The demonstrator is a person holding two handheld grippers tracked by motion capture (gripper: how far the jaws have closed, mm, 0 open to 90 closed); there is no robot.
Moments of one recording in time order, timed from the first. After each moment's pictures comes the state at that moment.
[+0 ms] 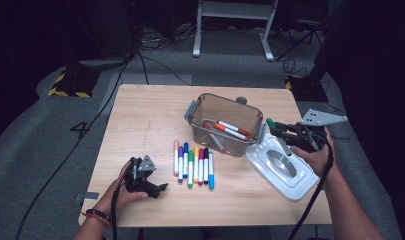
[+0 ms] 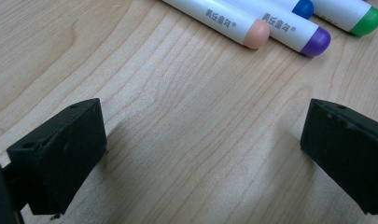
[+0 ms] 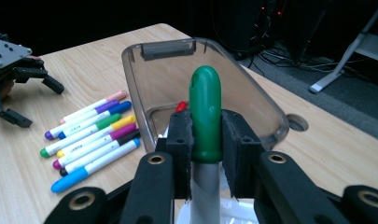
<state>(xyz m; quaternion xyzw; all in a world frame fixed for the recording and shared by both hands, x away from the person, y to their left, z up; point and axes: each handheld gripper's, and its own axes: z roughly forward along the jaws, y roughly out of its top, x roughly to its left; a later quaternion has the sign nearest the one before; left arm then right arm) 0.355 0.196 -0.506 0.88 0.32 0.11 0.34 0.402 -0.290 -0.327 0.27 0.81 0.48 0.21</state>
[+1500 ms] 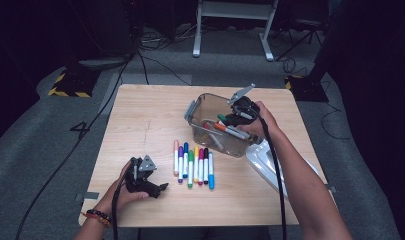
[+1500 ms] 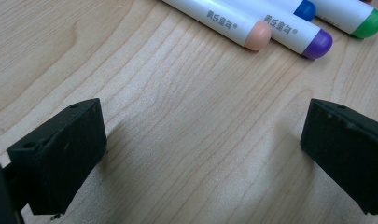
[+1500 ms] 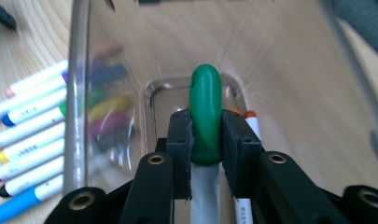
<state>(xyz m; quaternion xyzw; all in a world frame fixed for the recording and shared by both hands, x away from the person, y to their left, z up) 0.355 0.195 -0.506 0.88 0.33 0.12 0.33 0.523 -0.152 -0.370 0.21 0.93 0.29 0.11</state>
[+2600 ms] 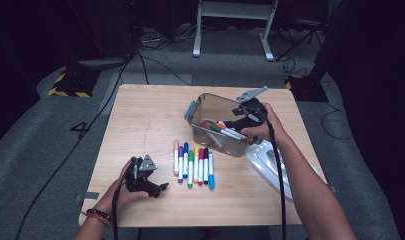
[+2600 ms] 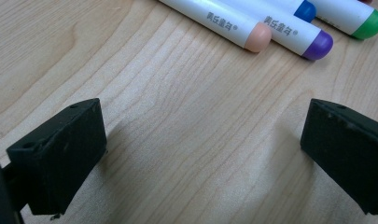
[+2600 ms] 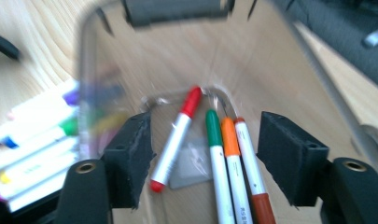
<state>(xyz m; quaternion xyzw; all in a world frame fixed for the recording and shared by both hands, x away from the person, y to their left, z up) 0.356 0.194 -0.506 0.88 0.33 0.12 0.33 0.502 -0.173 -0.358 0.25 0.89 0.36 0.14</state>
